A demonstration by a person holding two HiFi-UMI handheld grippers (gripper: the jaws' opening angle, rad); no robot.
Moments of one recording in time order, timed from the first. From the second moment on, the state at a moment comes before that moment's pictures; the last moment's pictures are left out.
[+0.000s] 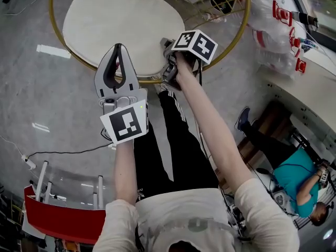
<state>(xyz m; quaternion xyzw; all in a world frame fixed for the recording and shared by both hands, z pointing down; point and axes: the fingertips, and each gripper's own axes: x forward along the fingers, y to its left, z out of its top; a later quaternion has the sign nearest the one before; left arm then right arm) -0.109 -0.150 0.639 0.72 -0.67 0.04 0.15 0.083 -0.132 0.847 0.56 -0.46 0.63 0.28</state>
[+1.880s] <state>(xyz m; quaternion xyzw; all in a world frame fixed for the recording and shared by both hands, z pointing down) -0.137 -0.165 0.646 0.70 -0.69 0.03 0.18 0.098 -0.129 0.820 0.53 -0.45 0.65 0.31</state>
